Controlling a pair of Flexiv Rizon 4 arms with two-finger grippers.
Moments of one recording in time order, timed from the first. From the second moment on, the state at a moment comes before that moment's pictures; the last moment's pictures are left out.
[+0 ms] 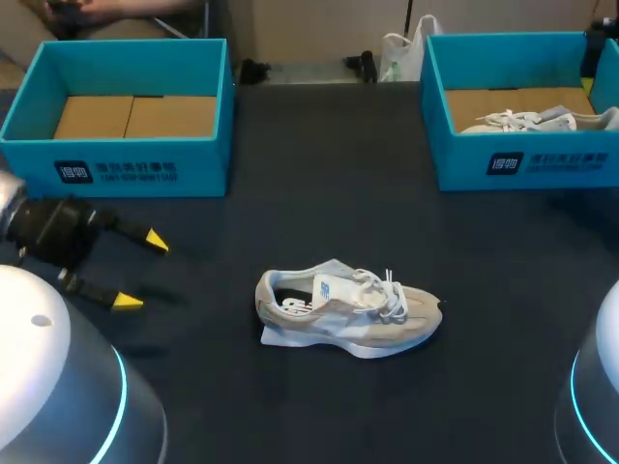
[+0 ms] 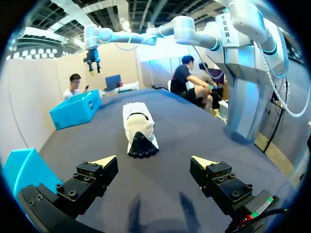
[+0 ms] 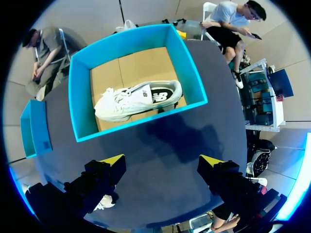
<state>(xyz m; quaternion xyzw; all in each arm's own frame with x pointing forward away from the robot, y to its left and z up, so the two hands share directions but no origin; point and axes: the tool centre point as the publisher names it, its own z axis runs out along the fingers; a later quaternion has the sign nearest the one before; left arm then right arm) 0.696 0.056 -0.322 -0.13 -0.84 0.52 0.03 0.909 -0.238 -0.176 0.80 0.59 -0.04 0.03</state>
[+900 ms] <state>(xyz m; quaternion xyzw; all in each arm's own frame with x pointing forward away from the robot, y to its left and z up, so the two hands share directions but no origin) 0.679 0.045 -0.367 0.00 -0.84 0.54 0.00 0.909 -0.238 -0.176 0.80 0.59 -0.04 0.03</state>
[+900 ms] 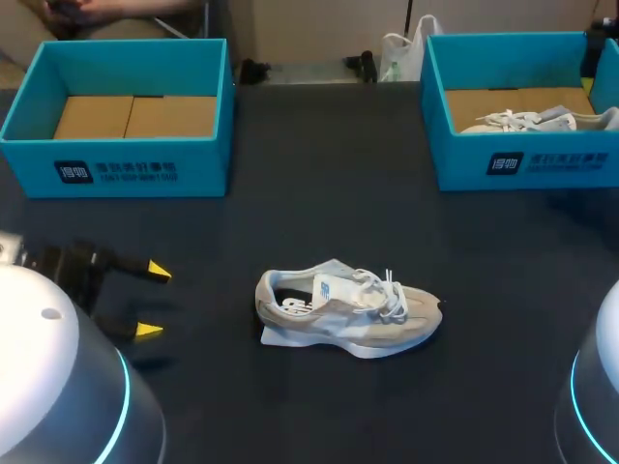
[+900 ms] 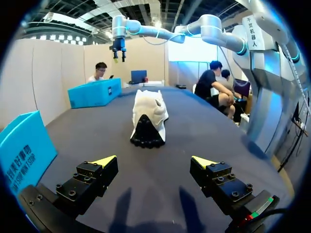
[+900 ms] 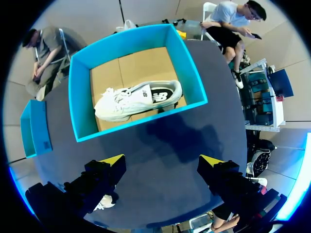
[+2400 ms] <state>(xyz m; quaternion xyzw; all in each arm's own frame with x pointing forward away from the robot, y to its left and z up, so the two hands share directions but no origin) 0.693 -0.065 -0.402 0.04 -0.79 0.62 0.02 0.909 -0.238 -0.176 0.80 0.59 -0.04 0.03</state>
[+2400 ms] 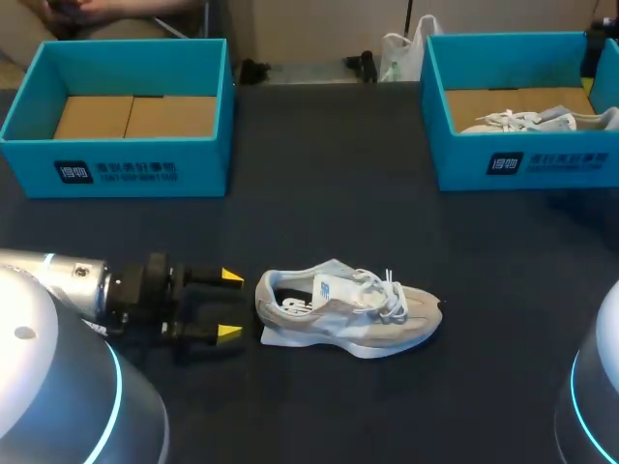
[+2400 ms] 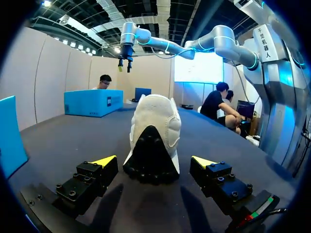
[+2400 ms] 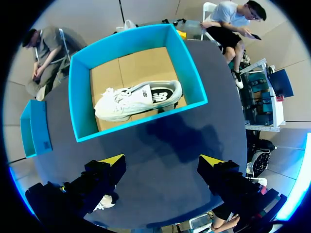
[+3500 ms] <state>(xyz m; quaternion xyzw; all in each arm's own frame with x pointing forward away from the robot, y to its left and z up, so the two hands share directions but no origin) 0.695 -0.112 -0.414 0.02 -0.78 0.62 0.05 0.909 -0.238 -0.176 0.80 0.59 -0.04 0.03</state>
